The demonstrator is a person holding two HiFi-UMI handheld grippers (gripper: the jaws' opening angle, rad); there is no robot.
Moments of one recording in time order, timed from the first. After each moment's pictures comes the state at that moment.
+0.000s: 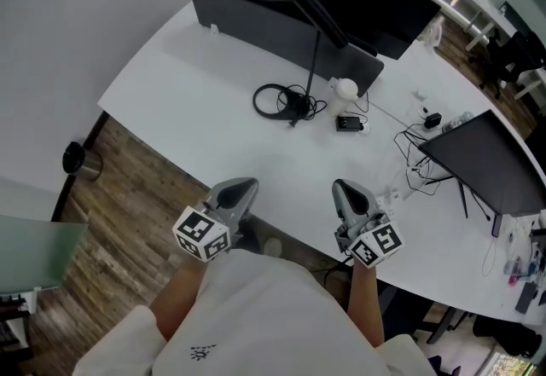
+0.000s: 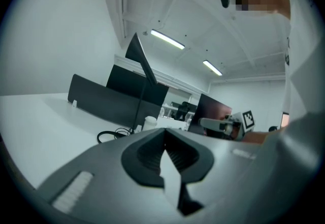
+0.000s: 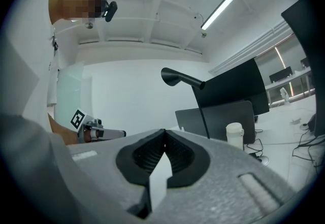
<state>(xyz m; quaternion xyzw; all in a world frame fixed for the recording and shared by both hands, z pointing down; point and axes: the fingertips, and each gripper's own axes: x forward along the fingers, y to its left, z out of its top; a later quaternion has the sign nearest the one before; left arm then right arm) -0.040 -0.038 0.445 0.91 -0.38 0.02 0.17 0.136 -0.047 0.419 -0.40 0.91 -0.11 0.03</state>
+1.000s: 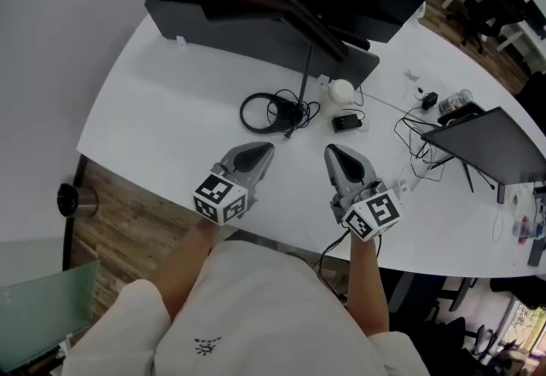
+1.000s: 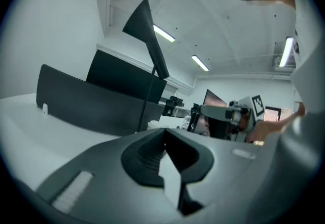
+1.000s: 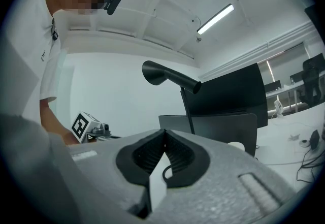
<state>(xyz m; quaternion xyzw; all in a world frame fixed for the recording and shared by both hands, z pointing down) -0.016 -0.211 0.466 0.95 -0.27 0.04 0.16 0.095 -0.185 0.406 -0.48 0.87 -0.08 0.01</state>
